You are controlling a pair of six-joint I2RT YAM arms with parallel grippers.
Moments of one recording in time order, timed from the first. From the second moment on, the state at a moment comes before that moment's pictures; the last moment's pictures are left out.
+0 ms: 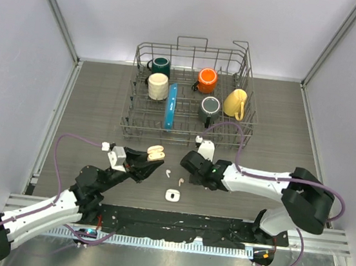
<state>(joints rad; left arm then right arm) -0.86 0.50 0.06 0.76 0.14 -0.21 1.06 1.50 0.77 -0.40 0.41 0.90</state>
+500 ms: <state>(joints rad) -0.86 0.55 0.06 0.77 0.10 -0.21 1.28 1.19 0.81 -0.35 0.74 0.77</state>
